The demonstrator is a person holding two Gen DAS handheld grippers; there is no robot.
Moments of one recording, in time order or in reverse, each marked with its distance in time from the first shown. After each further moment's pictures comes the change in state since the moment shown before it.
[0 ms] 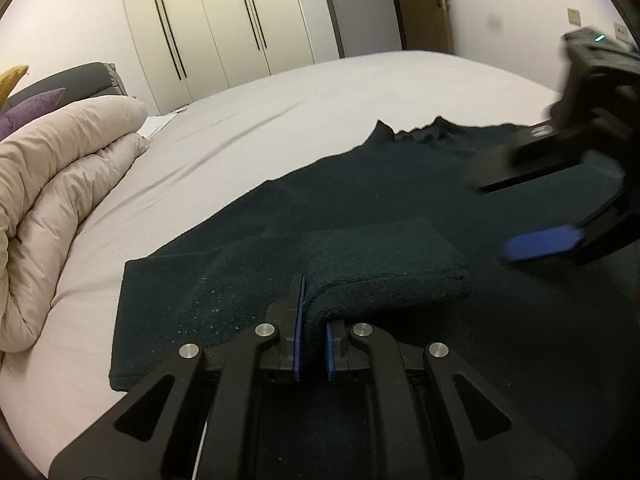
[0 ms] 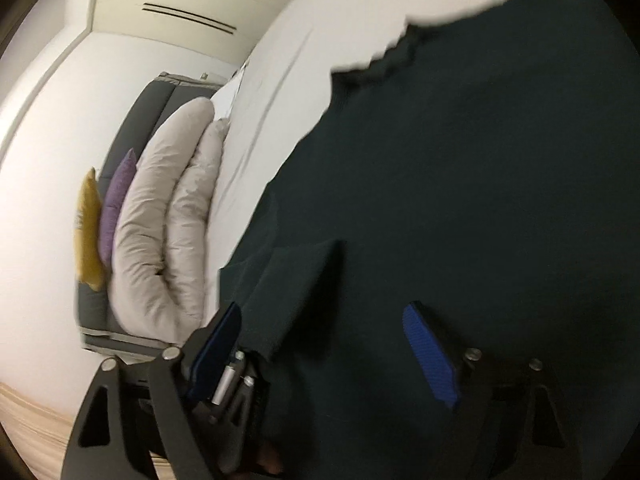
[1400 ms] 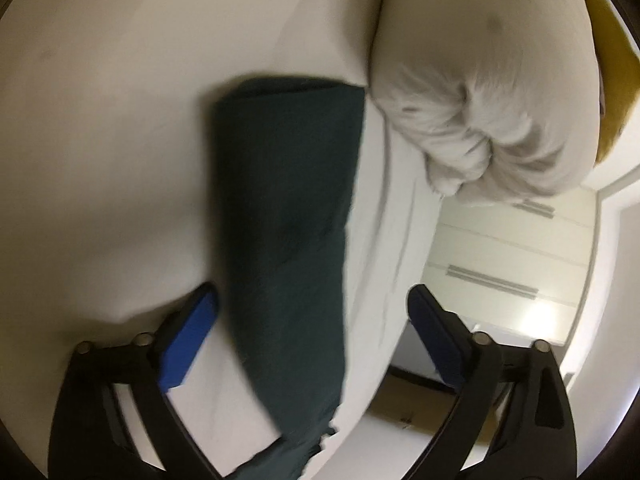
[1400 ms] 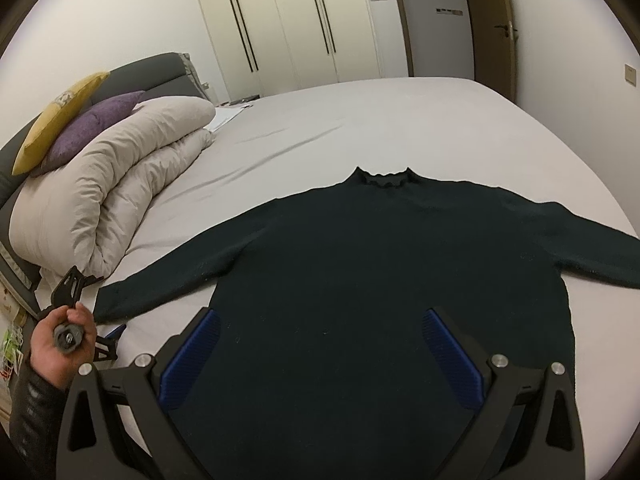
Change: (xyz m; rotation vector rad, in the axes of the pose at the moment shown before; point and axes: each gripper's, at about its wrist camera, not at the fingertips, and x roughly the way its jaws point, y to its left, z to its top) left arm -0.038 0.352 -0.201 -2.074 -0.097 -0.195; right arm -0.086 0.127 -0.170 -0.531 -0.408 -0.570
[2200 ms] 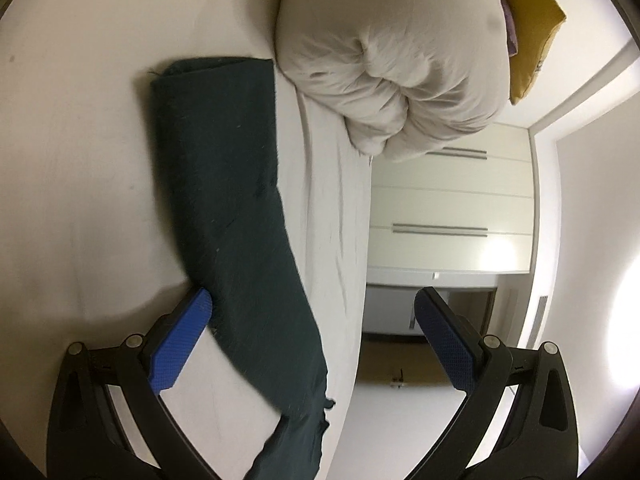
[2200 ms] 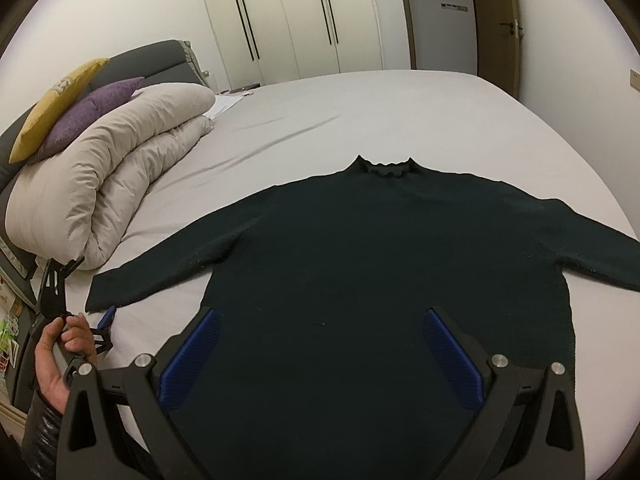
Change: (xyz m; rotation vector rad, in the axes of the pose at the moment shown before) left arm -0.030 0.016 -0.023 0.237 0.065 -0.235; right arm 0.008 0.007 -0.004 -0.027 0.034 -0.012
